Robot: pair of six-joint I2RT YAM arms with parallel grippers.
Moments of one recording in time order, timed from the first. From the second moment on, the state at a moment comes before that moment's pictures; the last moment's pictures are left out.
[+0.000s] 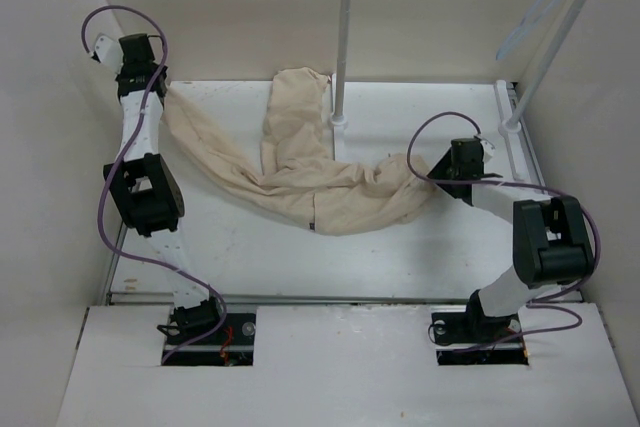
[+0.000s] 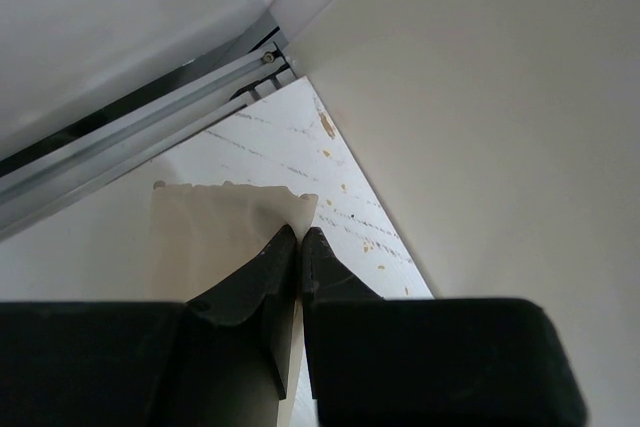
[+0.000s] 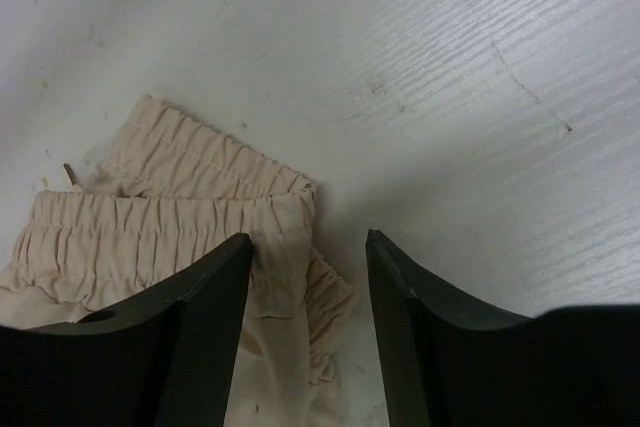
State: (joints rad) left arm 0.24 2.06 1.97 -0.37 -0.32 -0.80; right arm 0.09 1.58 0.78 0.00 0.18 0.73
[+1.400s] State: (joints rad) left arm 0.30 1.42 2.24 -0.45 -0.42 -0.80; right arm 0.88 0.73 1.81 -0.42 0.86 0.29
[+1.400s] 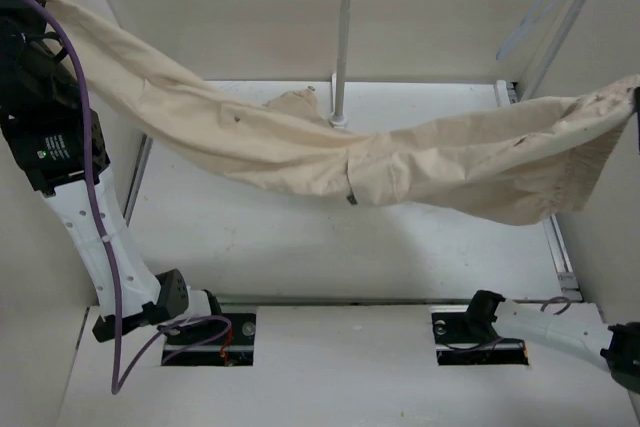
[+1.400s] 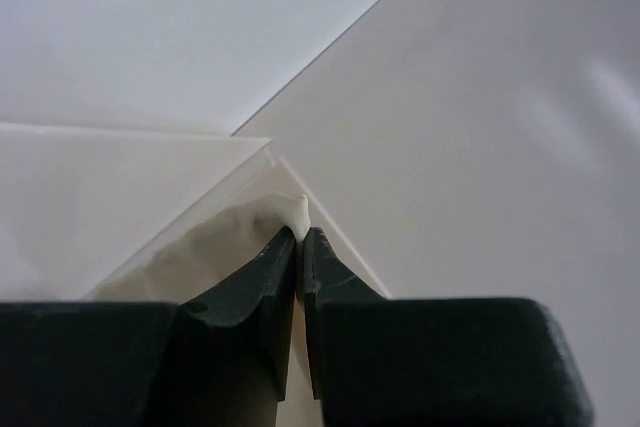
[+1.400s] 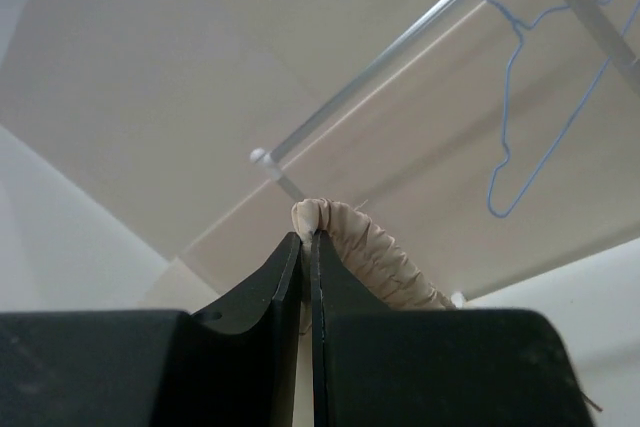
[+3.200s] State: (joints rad) left arm 0.32 1.83 1.80 -0.62 -0.34 -0.81; right arm 0.30 0.38 0.95 -0.65 0.45 0.65
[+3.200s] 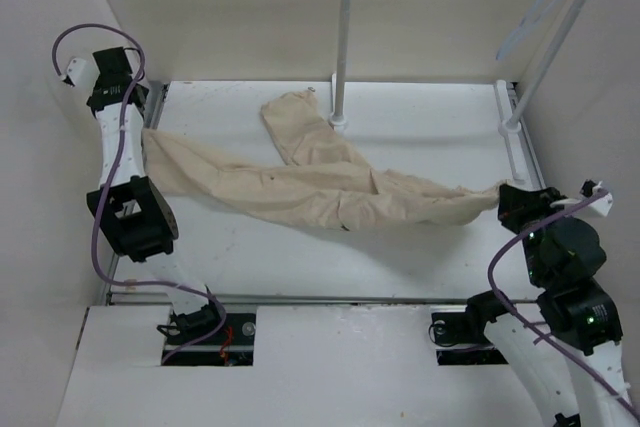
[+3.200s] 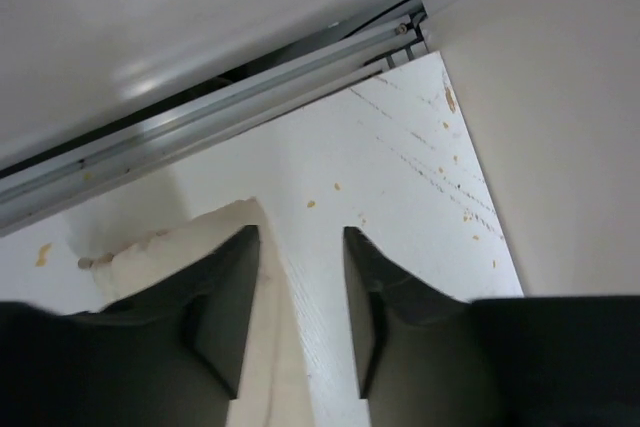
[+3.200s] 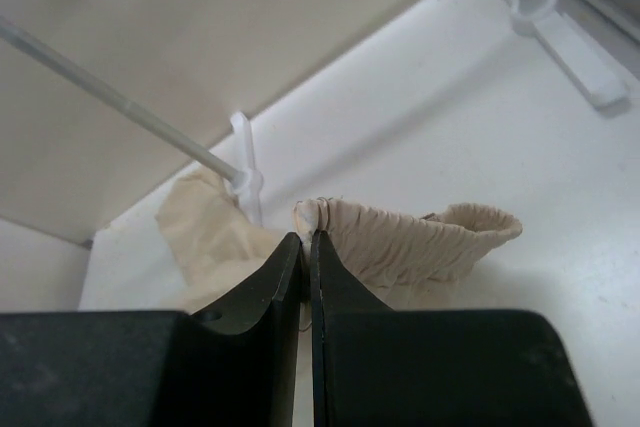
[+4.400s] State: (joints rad) left arm -0.11 2.37 2.08 -0.54 -0.03 -0.60; right arm 0.21 0.26 0.74 -0.77 0.32 0.71
